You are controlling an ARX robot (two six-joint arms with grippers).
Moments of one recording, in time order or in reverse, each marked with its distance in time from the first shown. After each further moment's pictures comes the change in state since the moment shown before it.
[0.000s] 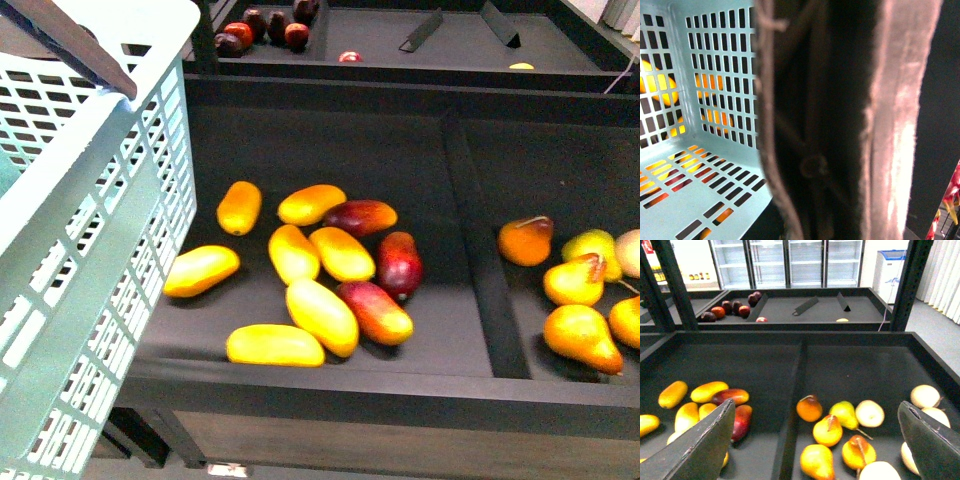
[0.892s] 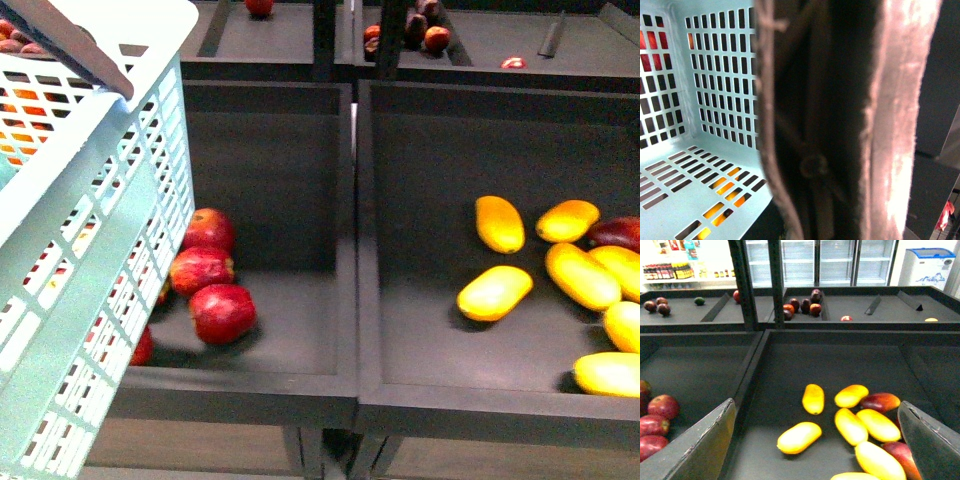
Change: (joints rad) left arm 0.001 0.000 0.000 0.000 0.000 0.004; right arm 0.000 0.000 0.000 0.000 0.001 0.000
